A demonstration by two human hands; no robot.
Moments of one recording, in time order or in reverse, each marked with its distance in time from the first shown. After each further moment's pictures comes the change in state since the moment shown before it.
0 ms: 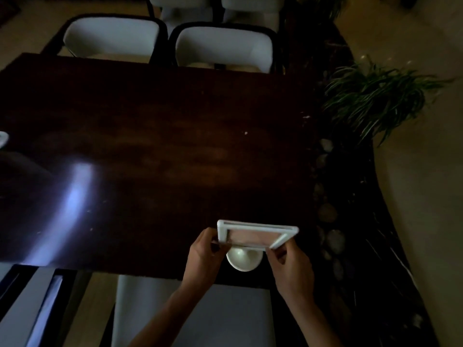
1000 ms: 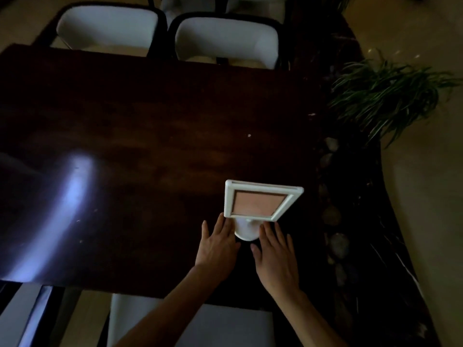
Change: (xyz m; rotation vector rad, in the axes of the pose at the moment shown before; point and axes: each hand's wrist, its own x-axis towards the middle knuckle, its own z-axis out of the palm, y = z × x) left_hand 0.061 0.004 0.030 1.025 -0.519 0.231; right_hand 0.059 0.004 0.052 -0.583 -0.303 -0.265
